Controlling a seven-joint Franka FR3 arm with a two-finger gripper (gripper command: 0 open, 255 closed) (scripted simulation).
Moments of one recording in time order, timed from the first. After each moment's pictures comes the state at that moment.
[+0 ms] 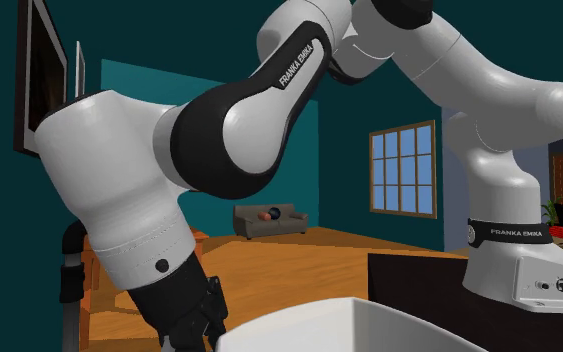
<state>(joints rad) 0.38 0.84 0.35 -1.63 -0.46 1.95 0.89</state>
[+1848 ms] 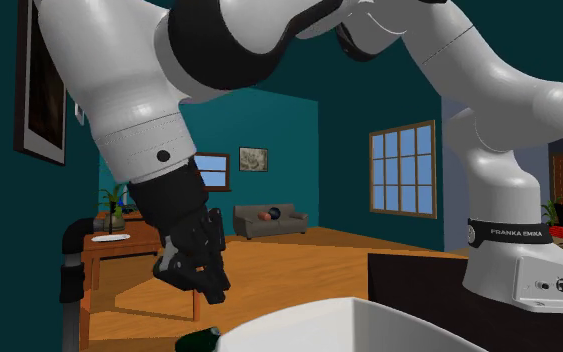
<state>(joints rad) 0.35 0.65 0.40 -1.66 -0.40 1.80 0.84</state>
